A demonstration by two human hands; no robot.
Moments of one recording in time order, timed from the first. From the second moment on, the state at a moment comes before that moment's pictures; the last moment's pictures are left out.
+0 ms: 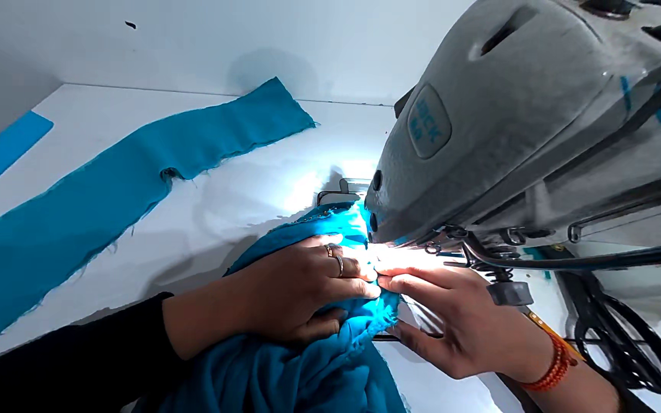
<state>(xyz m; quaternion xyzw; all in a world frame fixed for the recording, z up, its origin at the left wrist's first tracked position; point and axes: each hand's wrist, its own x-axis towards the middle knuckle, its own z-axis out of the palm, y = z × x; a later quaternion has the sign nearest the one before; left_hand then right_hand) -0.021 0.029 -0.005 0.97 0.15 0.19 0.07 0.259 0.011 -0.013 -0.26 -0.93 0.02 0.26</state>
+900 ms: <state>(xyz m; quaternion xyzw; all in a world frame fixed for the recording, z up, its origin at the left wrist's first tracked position) -0.020 0.032 -0.004 0.97 0.15 0.19 0.08 0.260 0.013 -0.014 -0.28 -0.92 0.03 0.26</state>
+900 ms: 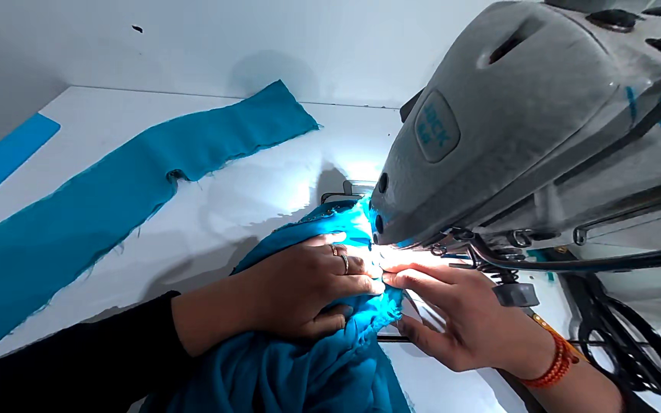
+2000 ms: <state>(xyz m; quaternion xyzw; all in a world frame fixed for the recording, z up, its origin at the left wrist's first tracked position) -0.023 0.042 -0.002 0.96 0.15 0.20 0.09 0.259 0.014 -0.014 -0.28 -0.92 0.05 0.26</state>
